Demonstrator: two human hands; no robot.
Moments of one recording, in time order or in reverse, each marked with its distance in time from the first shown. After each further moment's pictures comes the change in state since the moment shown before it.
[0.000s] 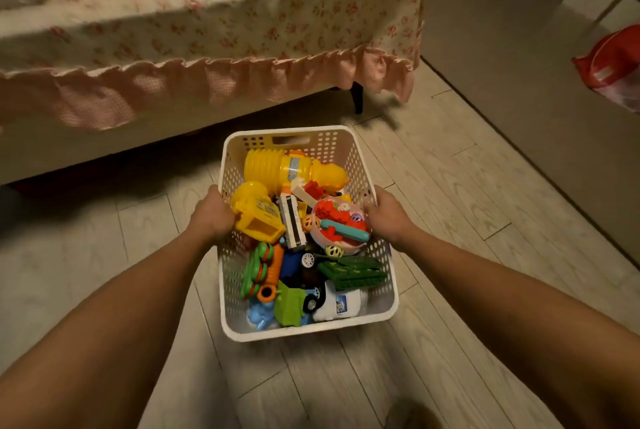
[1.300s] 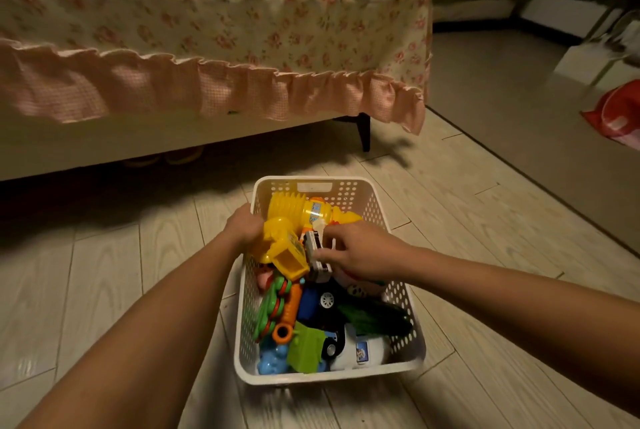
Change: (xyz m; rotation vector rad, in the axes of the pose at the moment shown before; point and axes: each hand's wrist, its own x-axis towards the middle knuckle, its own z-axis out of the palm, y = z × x) left_hand 0.107 -0.008 0.107 -0.167 0.022 0.106; right_hand 0.035 0.017 0.048 -0.646 -0.206 -0.570
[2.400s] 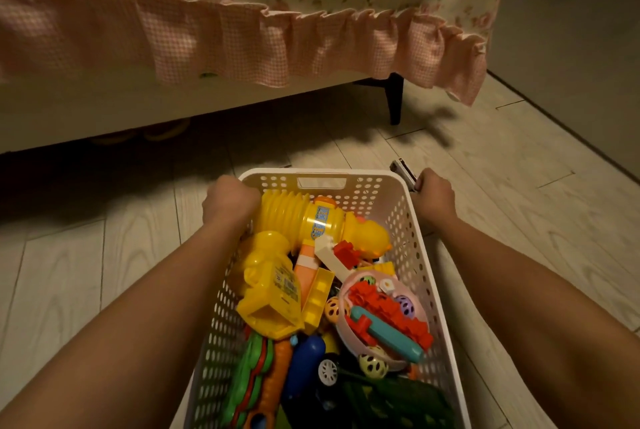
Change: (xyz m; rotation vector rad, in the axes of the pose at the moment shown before) left_hand 0.081 0.028 0.019 0.218 0.356 -0.229; right_hand 0.160 0.237 0.046 0.174 0.470 0.613
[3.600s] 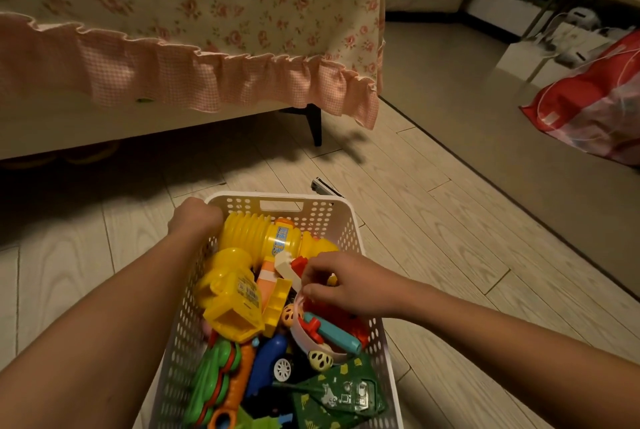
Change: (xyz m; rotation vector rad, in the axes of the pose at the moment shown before) left_hand -0.042 0.015 0.009 0.007 -0.155 0.080; right_hand -0.208 -0.051 -0.120 -0.006 -0.612 -0.568
